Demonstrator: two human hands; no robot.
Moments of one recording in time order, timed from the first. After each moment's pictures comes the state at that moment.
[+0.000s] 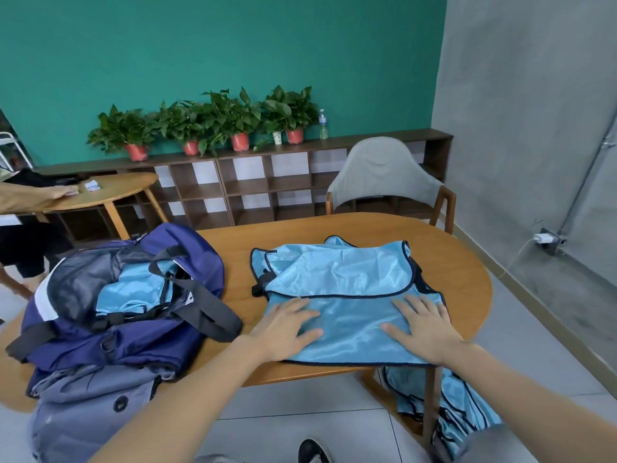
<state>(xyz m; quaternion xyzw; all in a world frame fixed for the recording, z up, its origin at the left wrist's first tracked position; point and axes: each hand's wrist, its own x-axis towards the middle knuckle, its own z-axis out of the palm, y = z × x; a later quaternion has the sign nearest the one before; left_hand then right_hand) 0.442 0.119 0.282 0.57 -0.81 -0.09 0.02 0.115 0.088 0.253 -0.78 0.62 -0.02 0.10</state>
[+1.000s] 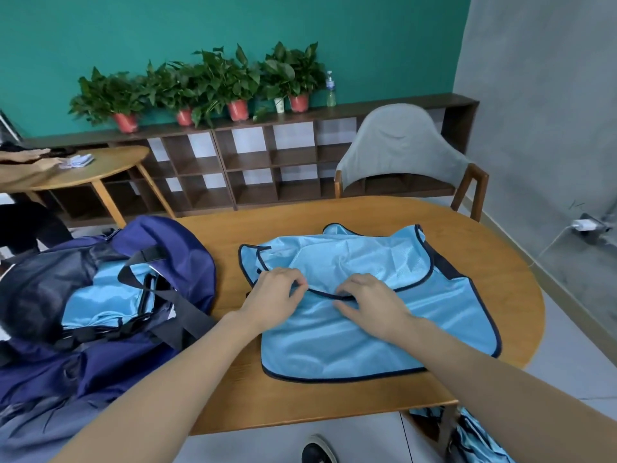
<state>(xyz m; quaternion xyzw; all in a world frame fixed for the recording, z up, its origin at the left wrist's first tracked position) 0.470 0.020 0.290 0.59 -0.78 -0.06 0.21 0.233 0.001 0.269 -0.86 0.46 -0.19 0.11</state>
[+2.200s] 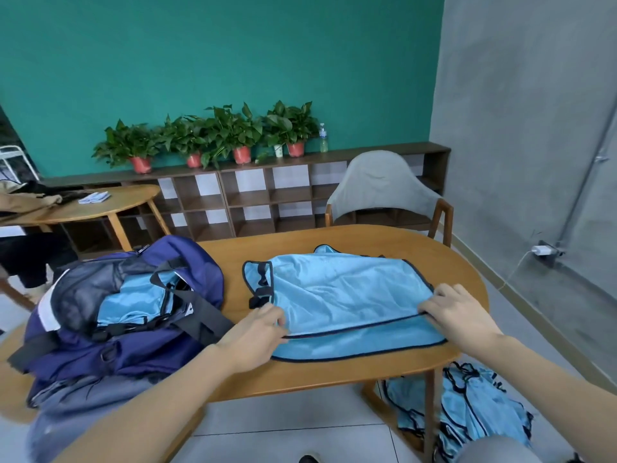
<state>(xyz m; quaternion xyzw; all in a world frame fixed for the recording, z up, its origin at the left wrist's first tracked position) 0.489 0.126 0.294 0.43 -0.89 0.12 0.09 0.053 0.069 0.288 -0.85 0.44 -0.17 -0.23</state>
